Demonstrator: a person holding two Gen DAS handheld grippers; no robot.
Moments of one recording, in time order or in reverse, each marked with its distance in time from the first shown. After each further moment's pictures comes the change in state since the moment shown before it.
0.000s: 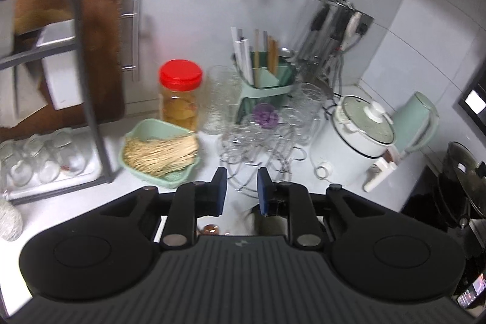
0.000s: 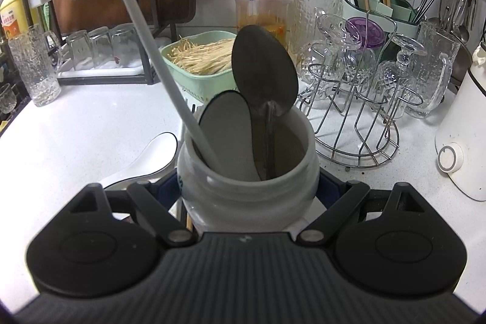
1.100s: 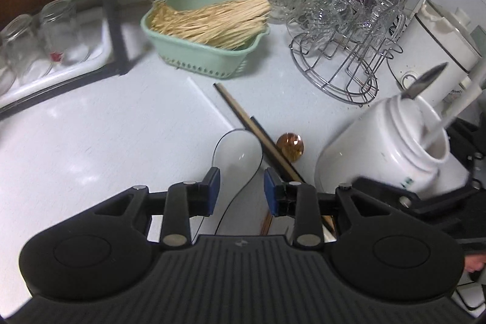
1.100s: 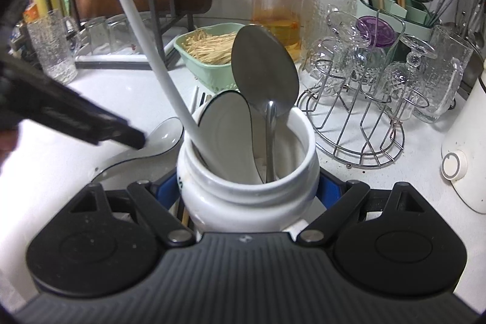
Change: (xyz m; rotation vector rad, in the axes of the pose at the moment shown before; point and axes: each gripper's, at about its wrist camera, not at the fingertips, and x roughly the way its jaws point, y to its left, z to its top) left arm 0.156 0.084 -0.120 -0.003 0.224 0.100; right arm -0.008 -0.011 -0.004 -0.071 0.033 0.079
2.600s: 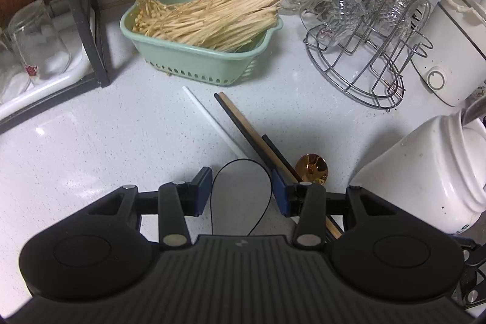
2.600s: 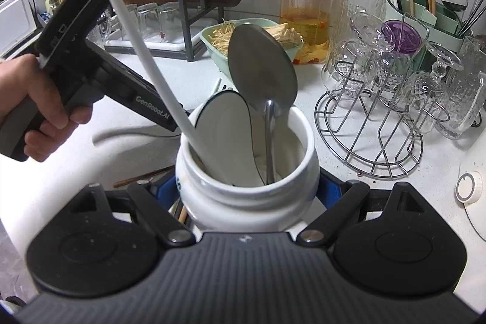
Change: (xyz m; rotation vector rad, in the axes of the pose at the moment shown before) left arm 0.047 0.000 0.026 0.022 0.050 0.030; right arm 0.002 -0.015 0.001 -0.089 0.023 0.127
